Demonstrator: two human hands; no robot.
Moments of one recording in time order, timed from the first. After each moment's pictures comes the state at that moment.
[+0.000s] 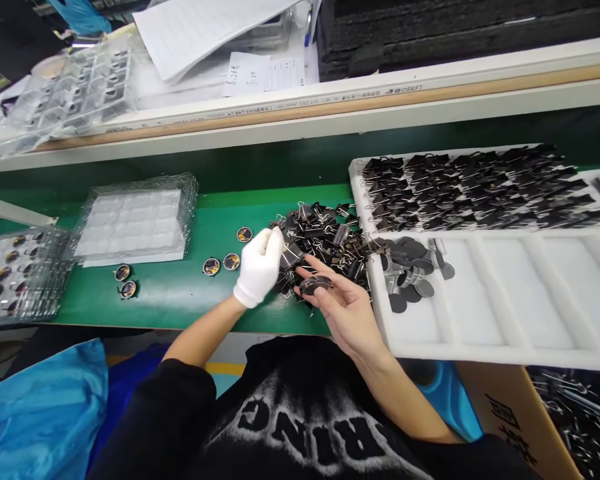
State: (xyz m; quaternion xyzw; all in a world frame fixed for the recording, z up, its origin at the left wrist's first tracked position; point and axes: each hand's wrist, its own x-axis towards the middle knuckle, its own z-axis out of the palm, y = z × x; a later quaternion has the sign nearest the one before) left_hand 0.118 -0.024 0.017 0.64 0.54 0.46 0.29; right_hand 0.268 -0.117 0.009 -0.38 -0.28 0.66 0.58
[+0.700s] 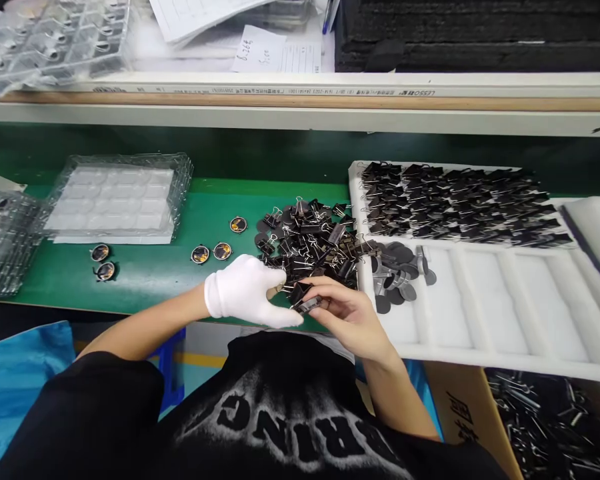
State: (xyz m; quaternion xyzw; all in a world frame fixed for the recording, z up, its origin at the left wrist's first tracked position) left_hand 0.088 -0.052 0.048 0.91 0.36 0.11 0.19; right_hand 0.310 -0.120 0.014 -0.38 -0.53 0.60 0.45
